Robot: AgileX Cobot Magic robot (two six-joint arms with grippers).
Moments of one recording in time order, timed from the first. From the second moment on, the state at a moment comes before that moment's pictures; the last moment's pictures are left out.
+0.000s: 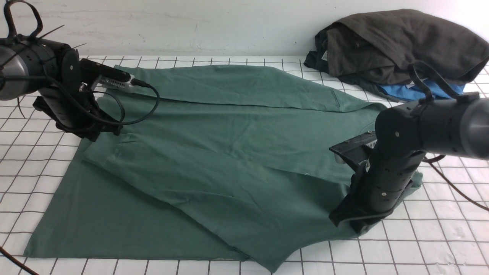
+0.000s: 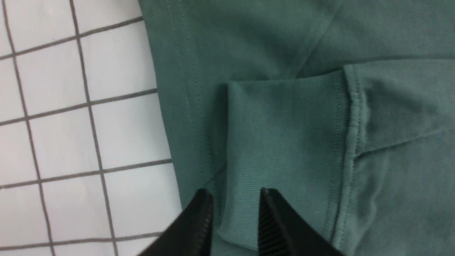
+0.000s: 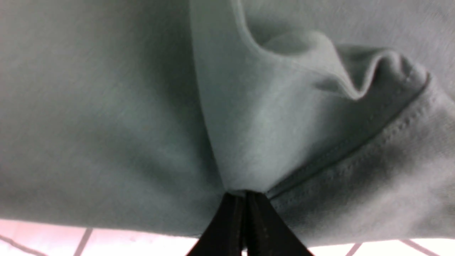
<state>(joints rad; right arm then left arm) 0.40 1.87 -1.15 0.05 0.93 -0.14 -0.01 2.03 -1.51 0.18 0.73 0.08</state>
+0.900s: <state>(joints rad) 0.55 1.81 -1.22 0.27 0.82 -0.25 0.06 2.53 -2.47 -0.14 1.00 -0.04</state>
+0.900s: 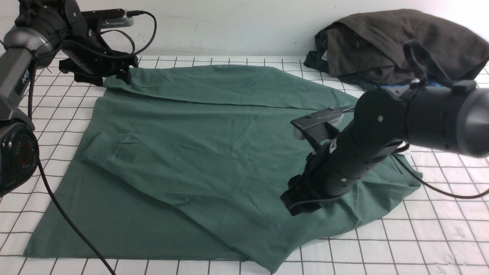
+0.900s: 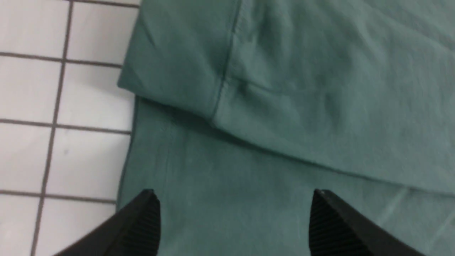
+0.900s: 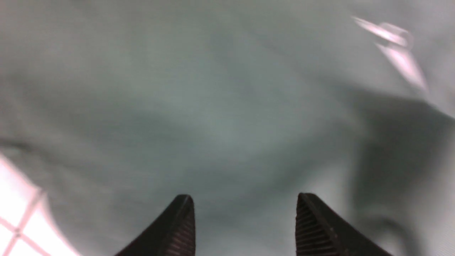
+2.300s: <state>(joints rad) 0.66 1.73 -1.22 0.14 0.81 -0.33 0.08 2.63 -2.73 -0.21 0.91 -0.12</state>
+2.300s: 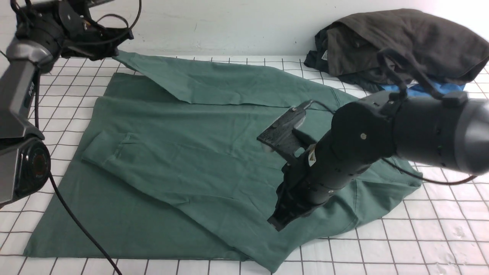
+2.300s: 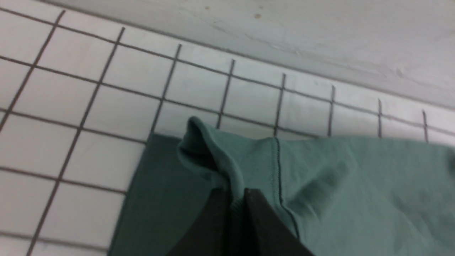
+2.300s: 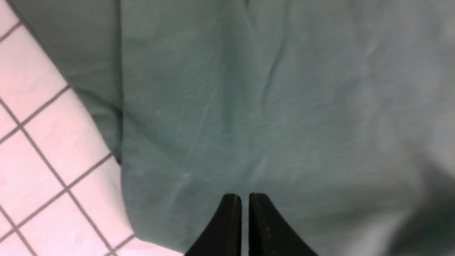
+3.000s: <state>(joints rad) 0.52 1.18 -1.03 -0.19 0.83 -0.01 -0.05 2.21 -2.42 -0.08 1.25 0.03</state>
